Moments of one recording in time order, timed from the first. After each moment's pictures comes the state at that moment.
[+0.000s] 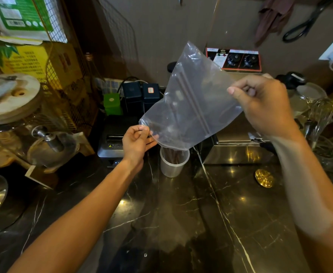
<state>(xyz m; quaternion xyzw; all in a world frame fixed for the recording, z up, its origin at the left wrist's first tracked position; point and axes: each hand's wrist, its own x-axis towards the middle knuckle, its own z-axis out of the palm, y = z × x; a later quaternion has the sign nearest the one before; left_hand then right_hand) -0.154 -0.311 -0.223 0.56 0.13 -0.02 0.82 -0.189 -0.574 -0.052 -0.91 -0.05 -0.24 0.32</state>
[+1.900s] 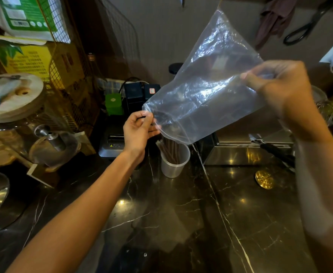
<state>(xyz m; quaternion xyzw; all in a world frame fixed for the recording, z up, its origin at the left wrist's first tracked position) -0.150 -0.316 -0.183 0.59 0.07 0.03 0.80 -0.177 -0.591 -0.025 -0.88 0.01 -0.22 0.42</state>
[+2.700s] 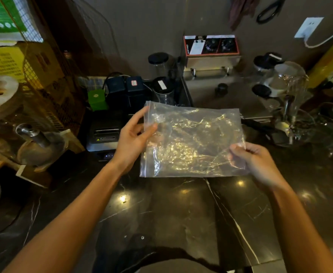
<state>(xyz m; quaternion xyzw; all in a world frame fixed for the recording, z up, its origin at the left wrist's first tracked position) -0.214 -0.322 -0.175 0.67 -0.08 -0.11 0.73 -0.321 -0.646 -0.189 -0.74 0.18 0.01 0.65</state>
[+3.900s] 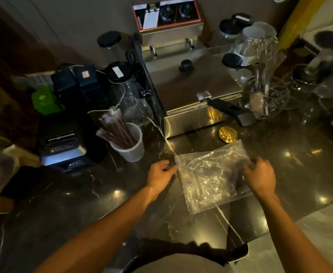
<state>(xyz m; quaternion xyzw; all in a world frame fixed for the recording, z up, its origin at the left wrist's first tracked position) -0.264 -0.464 -0.325 0.78 0.06 -0.31 0.54 -0.386 -0.748 -0.330 -0.87 0.43 -0.01 0.22</state>
